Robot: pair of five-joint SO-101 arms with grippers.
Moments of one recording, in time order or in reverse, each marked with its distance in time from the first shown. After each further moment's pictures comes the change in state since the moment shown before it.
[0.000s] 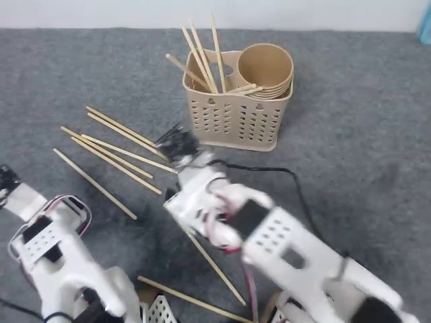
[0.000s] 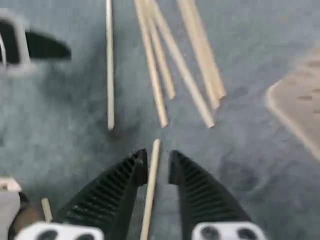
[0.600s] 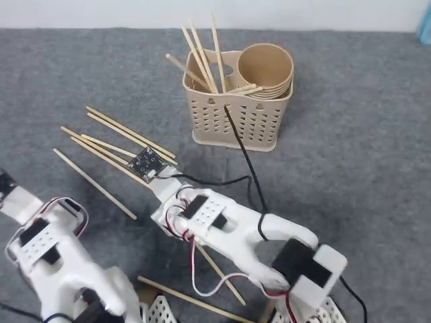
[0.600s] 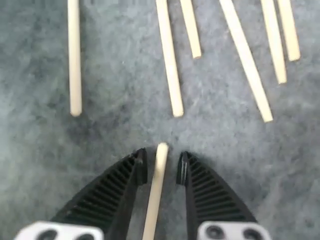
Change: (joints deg) left arm -1.8 0.0 0.0 0.0 -0.1; right arm -1.7 38.2 -9.0 -16.4 -0.1
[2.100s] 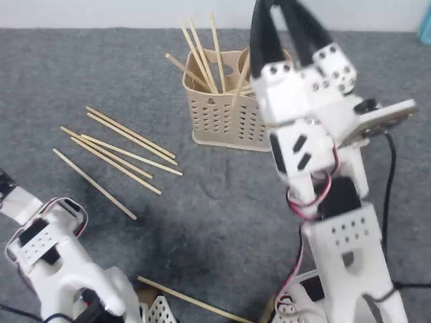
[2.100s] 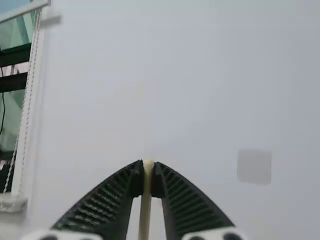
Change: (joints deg) left arm -0.1 0.0 0.0 0.0 0.1; right arm 34.9 -51.2 -9.9 -33.4 2.4
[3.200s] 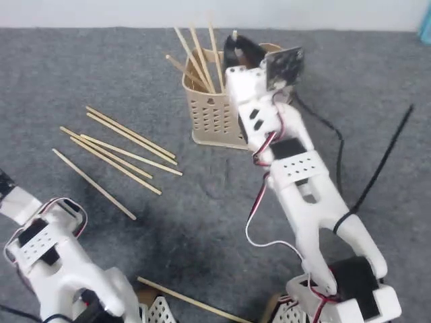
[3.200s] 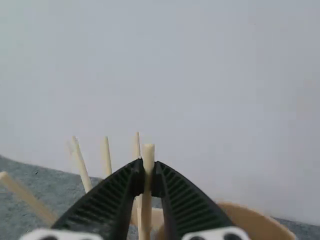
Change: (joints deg) left arm 0.0 0.0 0.0 0.0 0.0; right arm -0.5 29.7 9.9 -7.9 0.0
